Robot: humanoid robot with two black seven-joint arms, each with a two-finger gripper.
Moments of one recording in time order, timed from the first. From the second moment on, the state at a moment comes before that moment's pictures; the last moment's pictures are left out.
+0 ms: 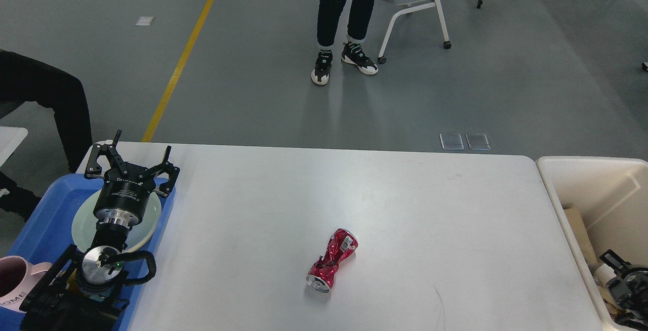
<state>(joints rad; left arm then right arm) -0.31 0.14 -1.41 -0.80 0.13 -0.45 -0.20 0.51 -0.34 -0.86 -0.02 0.20 0.00 -0.13</state>
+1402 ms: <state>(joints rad) -0.31 0.14 -1.41 -0.80 0.13 -0.45 -0.20 2.34 -0.40 -1.29 1.30 -0.03 0.96 -0.17</state>
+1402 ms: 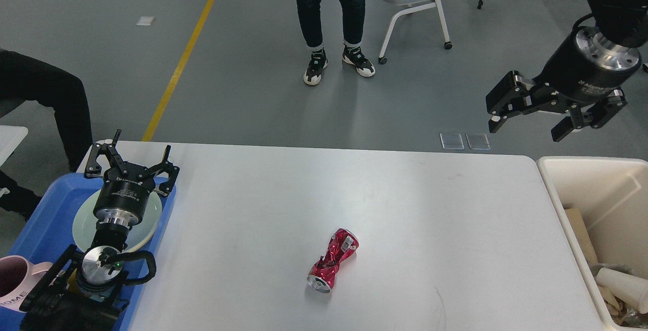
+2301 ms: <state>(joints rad) -0.31 0.14 -1.41 -0.80 0.13 -0.45 -0.20 2.02 -0.34 -1.16 1.37 0.40 0.79 -0.17</state>
